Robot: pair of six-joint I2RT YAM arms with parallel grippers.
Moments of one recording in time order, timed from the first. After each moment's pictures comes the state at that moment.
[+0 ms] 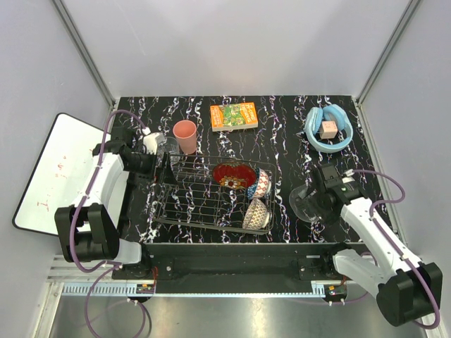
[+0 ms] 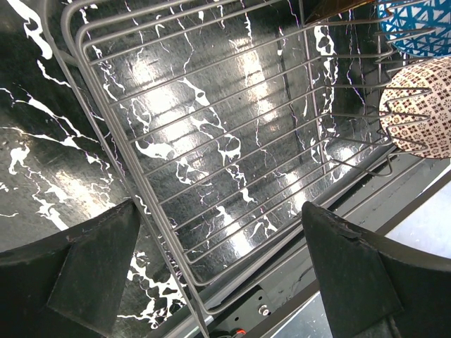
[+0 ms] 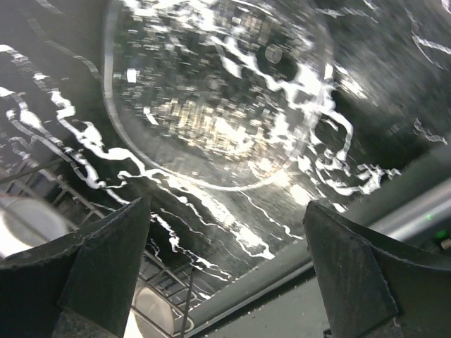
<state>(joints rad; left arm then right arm) 0.08 1.40 1.08 -0.95 0.68 0.29 0.30 0.96 0.73 -0.98 0.25 1.18</state>
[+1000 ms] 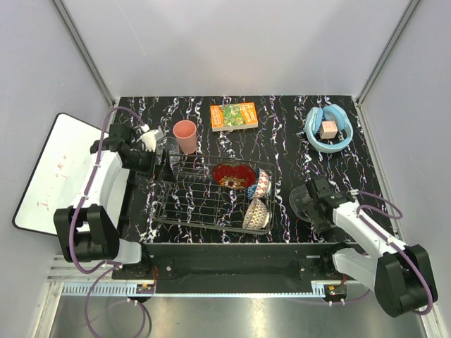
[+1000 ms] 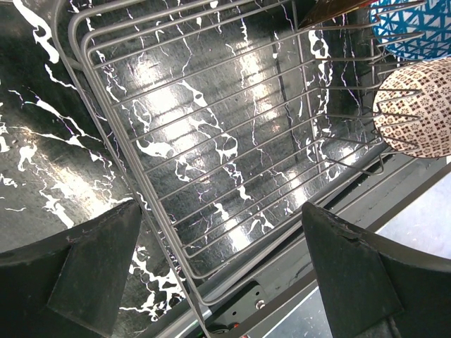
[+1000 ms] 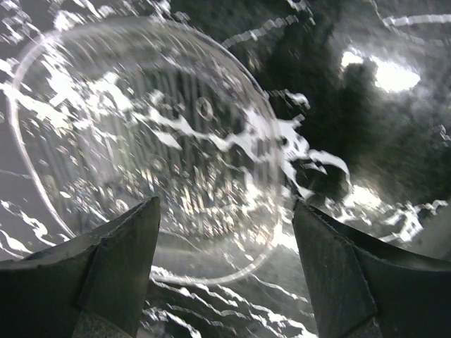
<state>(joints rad) 0.08 1.40 1.14 -1.00 0.67 0.29 0.30 1.03 0.49 -0.75 0.36 1.55</state>
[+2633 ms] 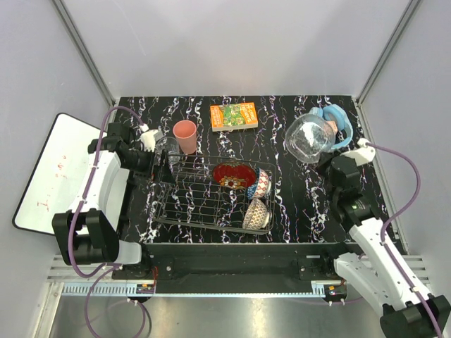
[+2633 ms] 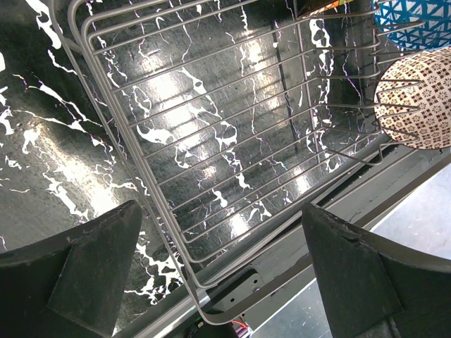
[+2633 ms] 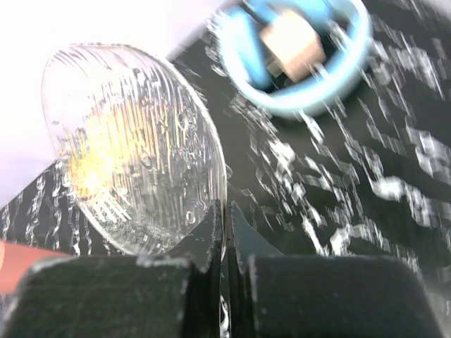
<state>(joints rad) 0.08 1.37 1.17 -1.07 0.64 0.30 0.30 0.75 0.65 -0.22 0.53 0.73</state>
